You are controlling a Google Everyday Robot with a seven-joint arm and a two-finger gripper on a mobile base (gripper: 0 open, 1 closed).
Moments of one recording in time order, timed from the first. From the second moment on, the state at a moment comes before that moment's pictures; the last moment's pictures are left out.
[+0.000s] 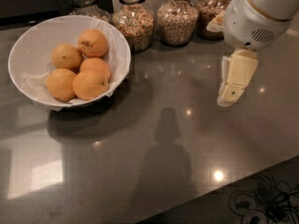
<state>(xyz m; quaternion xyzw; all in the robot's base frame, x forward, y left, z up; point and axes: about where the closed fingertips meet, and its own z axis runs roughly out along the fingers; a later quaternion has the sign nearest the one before) 0.482 -0.151 0.973 -0.68 0.71 -0.02 0.19</state>
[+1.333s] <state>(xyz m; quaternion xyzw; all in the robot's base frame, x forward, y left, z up) 0.570 -0.016 1.015 -0.79 0.54 -0.03 0.30</state>
